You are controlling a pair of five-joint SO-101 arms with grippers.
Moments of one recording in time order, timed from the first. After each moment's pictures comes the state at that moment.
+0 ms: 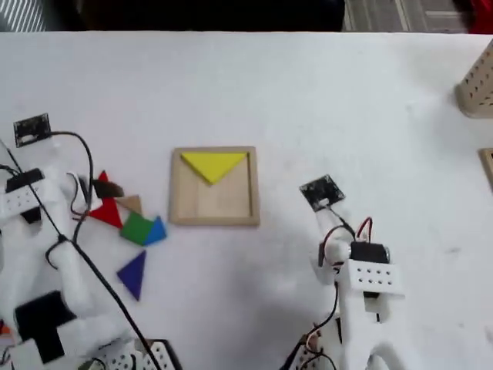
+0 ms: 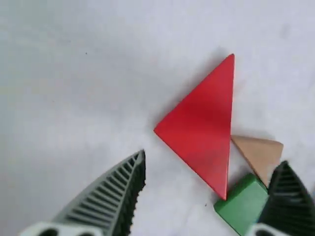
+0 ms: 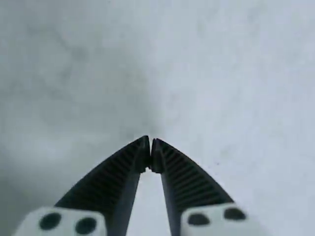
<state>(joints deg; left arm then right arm) -31.4 -9.4 38.0 56.5 -2.7 2.2 -47.5 74.5 56.4 32.5</state>
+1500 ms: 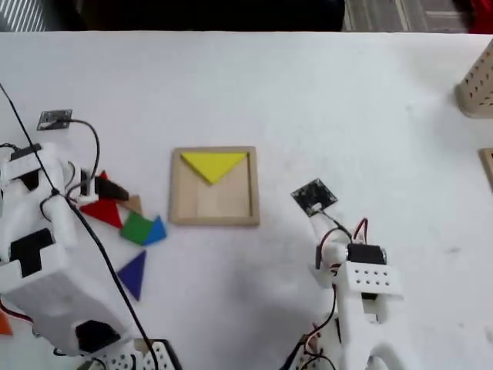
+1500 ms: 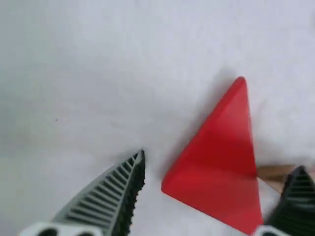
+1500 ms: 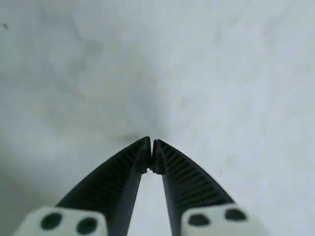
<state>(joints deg) -31.8 19.4 16.1 58.9 -18.2 1.0 -47.6 75.9 55.1 36.7</state>
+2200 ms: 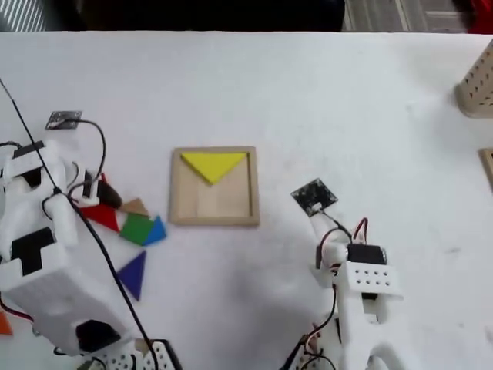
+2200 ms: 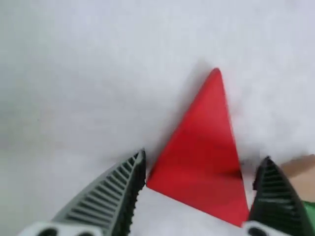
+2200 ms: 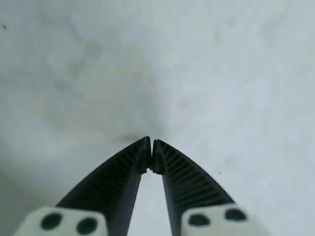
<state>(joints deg) -31.4 19.7 15.0 62.4 -21.2 1.0 -47.6 75.9 54.9 36.7</state>
